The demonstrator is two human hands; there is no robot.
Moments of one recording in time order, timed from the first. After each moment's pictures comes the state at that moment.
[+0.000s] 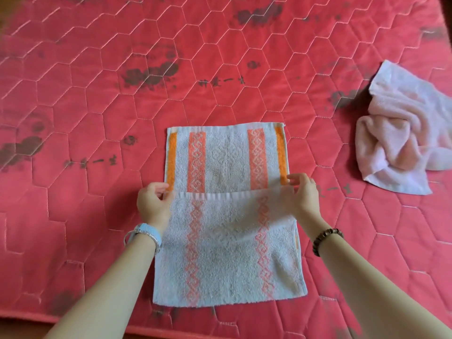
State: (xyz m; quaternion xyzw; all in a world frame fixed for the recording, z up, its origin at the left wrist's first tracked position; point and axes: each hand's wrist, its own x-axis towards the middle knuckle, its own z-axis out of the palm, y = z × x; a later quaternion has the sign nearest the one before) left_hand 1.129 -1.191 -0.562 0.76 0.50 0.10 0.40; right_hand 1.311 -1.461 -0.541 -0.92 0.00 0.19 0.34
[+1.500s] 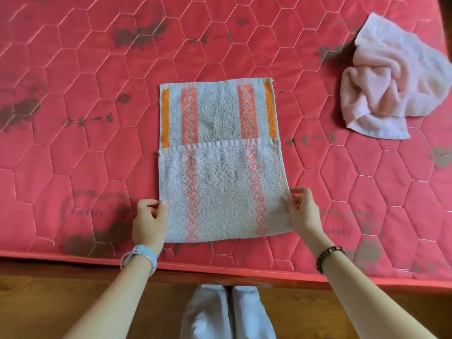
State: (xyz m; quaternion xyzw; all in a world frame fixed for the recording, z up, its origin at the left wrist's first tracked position) left_hand 0.993 -1.282 -0.540 0.73 0.57 0.03 0.38; right_hand 1.172 -1.558 -0.527 -0.89 0.08 0.26 0.35
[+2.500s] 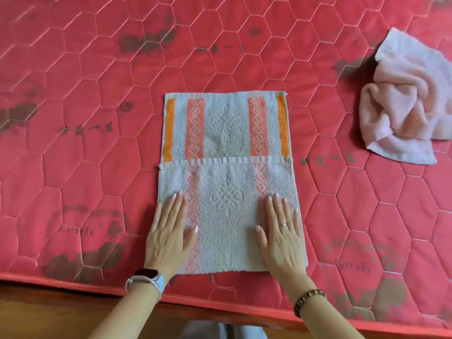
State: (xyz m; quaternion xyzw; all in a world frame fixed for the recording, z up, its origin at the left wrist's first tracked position) left_hand 1.006 -1.285 -0.580 0.98 0.17 -0.05 0.09; right_hand 1.140 -1.520 -0.568 -0.95 -0.27 0.12 0.08
